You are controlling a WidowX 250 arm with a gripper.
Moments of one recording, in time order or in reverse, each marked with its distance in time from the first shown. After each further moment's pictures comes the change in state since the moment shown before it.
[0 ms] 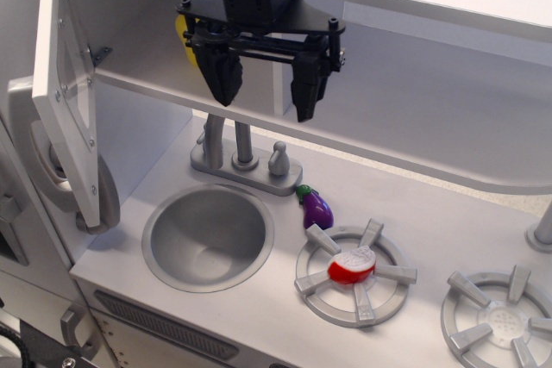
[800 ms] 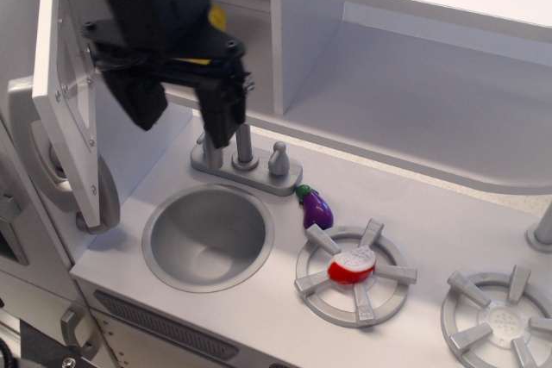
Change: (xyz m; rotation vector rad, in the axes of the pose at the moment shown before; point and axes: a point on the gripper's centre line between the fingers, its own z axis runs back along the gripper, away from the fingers) arm -0.047 0.031 0.014 -0.057 -0.039 -0.087
